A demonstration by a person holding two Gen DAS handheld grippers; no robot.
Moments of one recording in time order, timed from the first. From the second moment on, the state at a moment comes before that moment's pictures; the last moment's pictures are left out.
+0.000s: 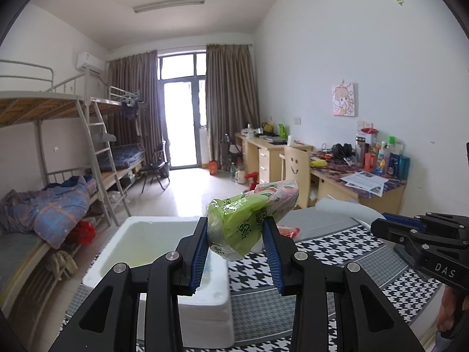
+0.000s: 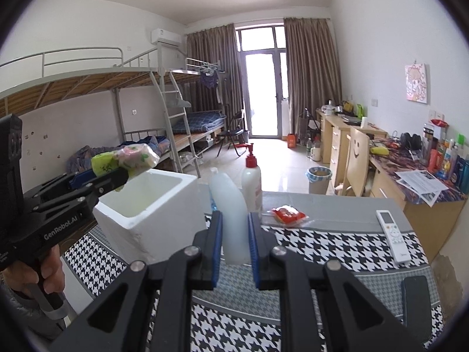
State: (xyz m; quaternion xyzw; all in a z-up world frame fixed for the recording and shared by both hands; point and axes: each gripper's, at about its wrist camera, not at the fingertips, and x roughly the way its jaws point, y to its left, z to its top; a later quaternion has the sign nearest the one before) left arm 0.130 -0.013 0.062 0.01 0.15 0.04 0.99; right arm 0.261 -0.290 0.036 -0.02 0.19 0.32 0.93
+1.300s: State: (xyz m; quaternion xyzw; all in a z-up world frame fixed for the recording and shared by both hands) left arm 0.150 0.078 0.050 0.00 0.18 0.14 0.97; right arm 0.280 -0.177 0.042 -0.05 0.21 0.41 0.89
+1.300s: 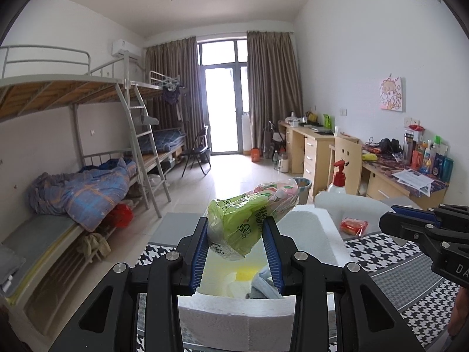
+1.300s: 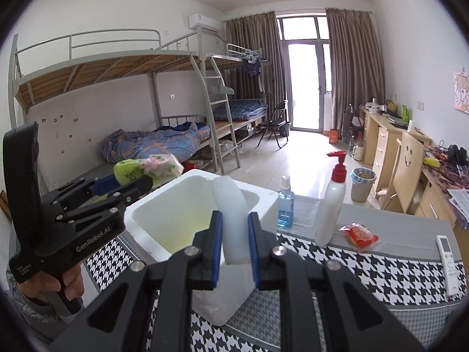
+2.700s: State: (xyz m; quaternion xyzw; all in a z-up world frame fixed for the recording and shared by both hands) left arm 0.139 0.132 0.040 -0.03 0.17 0.17 0.97; right arm 0.296 -0.106 0.029 -0.09 0.25 0.42 0.87
